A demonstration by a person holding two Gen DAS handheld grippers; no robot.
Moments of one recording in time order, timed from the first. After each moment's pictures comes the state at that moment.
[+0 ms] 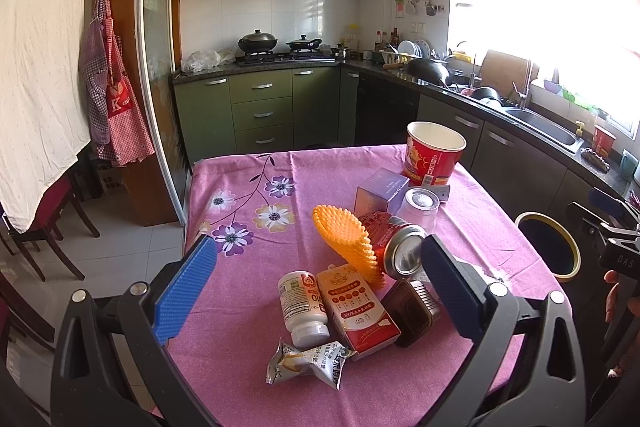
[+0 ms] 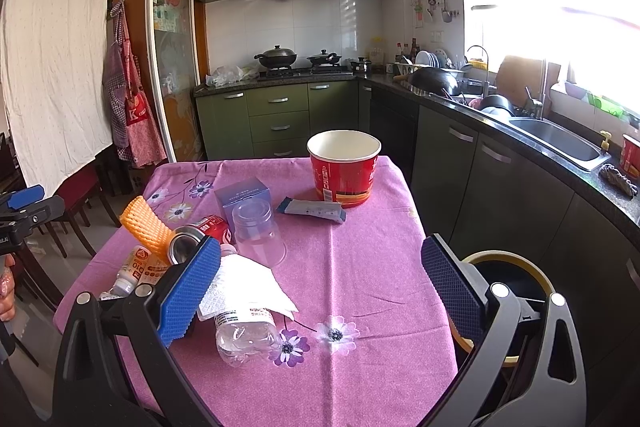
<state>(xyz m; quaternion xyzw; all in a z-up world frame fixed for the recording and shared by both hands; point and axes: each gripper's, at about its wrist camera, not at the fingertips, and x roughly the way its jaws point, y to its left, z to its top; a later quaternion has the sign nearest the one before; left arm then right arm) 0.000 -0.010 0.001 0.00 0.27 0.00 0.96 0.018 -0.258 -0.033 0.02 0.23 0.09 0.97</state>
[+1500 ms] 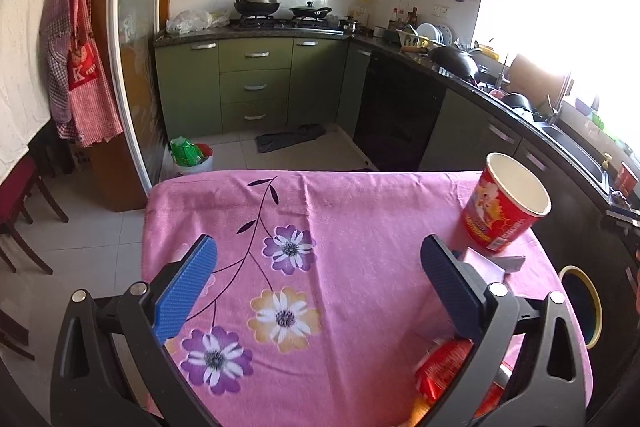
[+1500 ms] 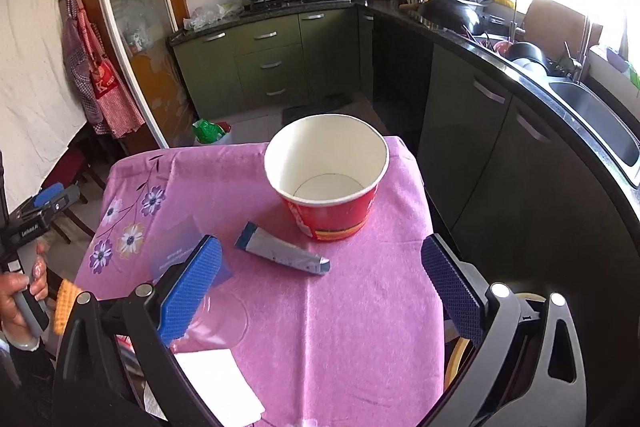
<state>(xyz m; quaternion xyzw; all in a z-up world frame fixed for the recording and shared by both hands) 0.244 0.060 -0.041 -0.05 0.32 -0.02 0.94 0.282 -0.269 -0.024 0.03 0.40 0.09 0.91</state>
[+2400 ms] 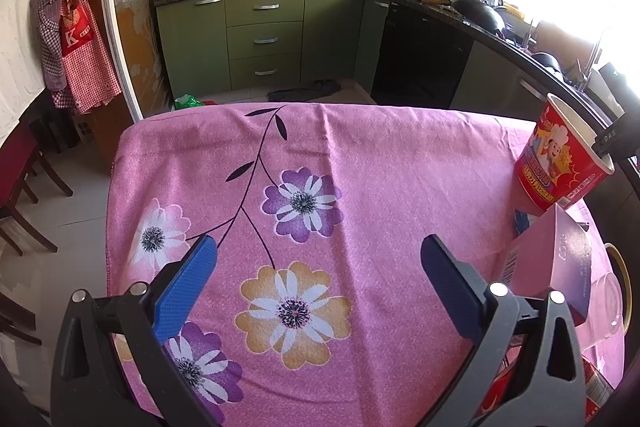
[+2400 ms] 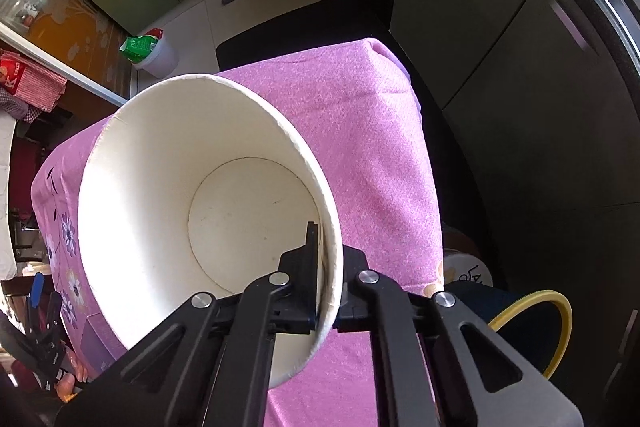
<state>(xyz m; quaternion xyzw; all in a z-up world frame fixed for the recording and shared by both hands) 0.287 0.059 -0.125 -0.04 0.40 0.01 0.92 0.479 -0.305 -0.137 0.08 0.64 0.03 0.76</state>
